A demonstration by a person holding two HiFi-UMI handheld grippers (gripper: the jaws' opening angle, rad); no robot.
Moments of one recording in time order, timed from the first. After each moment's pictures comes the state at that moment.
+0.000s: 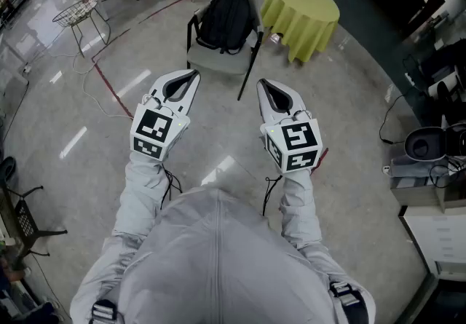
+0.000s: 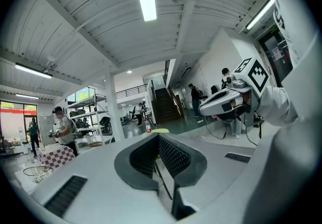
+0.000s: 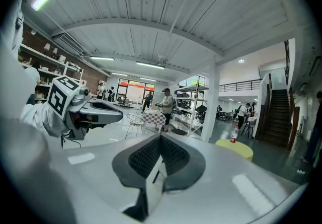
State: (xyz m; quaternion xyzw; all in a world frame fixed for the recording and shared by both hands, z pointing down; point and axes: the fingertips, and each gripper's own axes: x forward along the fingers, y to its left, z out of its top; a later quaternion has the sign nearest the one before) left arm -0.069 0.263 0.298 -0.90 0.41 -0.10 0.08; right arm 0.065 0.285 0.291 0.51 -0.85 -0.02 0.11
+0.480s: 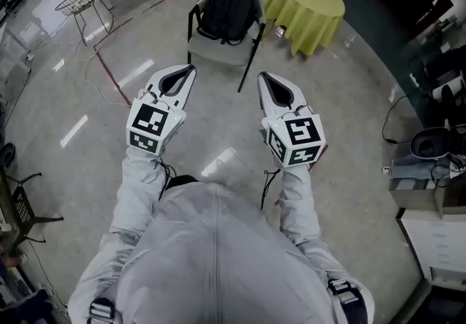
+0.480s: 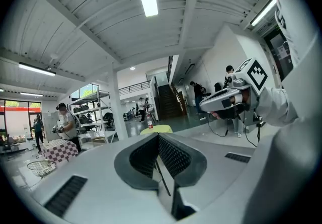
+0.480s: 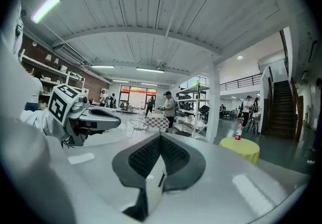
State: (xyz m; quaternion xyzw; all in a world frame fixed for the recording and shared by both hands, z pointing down) left arm -0.056 0.270 0.312 -0.90 0.42 -0.12 0.07; right arm 0.089 0.287 0.297 0.50 -0.86 -0.01 0.07
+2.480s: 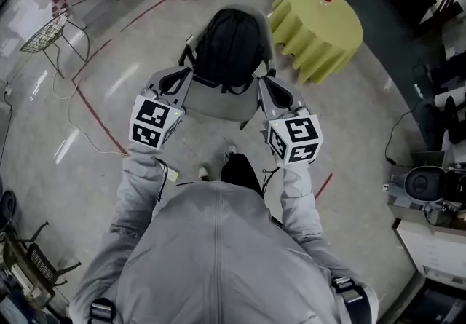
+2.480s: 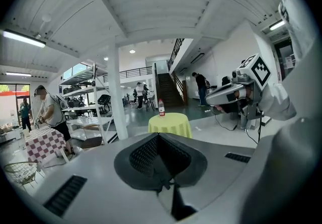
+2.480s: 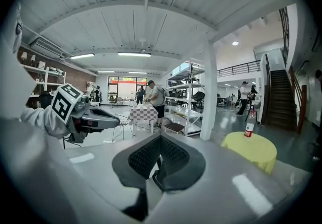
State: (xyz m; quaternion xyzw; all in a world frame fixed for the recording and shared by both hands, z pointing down) left arm -0.089 -0.173 0.394 -0.90 0.39 -0.17 0.00; right arm 0.072 -0.138 0.365 0.53 -0.84 0.05 0.11
